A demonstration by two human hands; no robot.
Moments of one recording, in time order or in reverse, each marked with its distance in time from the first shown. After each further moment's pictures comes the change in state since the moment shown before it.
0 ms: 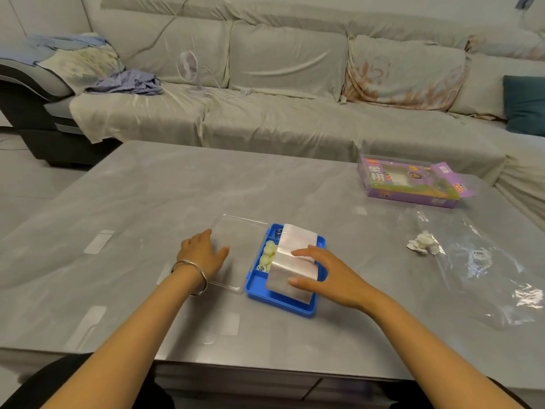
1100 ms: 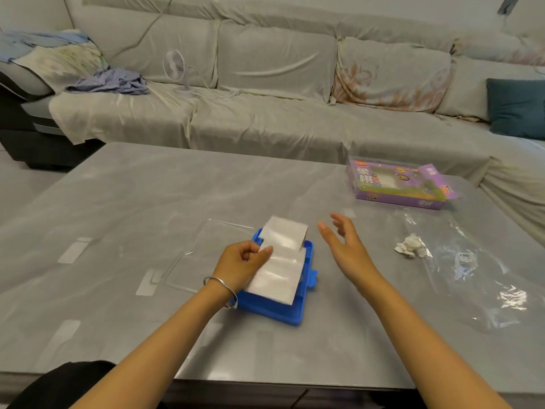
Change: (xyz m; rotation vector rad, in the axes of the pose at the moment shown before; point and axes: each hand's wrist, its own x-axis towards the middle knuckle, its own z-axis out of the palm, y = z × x) left_hand -0.041 0.081 0.020 -0.943 -0.123 0.215; right_hand 0.018 0.003 -0.035 0.408 0.491 0.151
